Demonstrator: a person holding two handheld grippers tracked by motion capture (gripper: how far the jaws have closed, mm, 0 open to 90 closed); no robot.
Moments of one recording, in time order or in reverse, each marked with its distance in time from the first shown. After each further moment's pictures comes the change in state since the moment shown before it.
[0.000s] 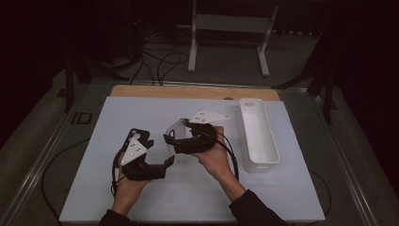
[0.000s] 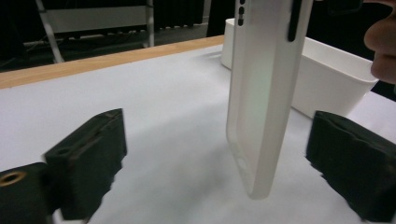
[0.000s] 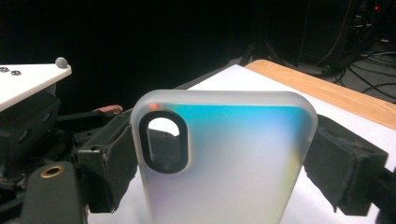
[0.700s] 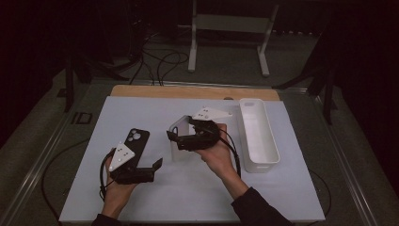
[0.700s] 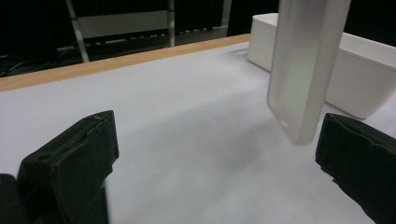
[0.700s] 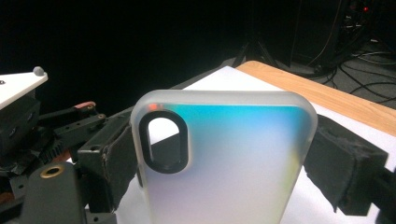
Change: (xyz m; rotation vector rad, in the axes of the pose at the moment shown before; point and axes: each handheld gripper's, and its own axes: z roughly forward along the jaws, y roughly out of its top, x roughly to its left) left arm 0.019 -0.019 -0.021 -0.021 0.082 0.013; right arm -0.008 0.005 -0.005 -0.004 -0.022 0.005
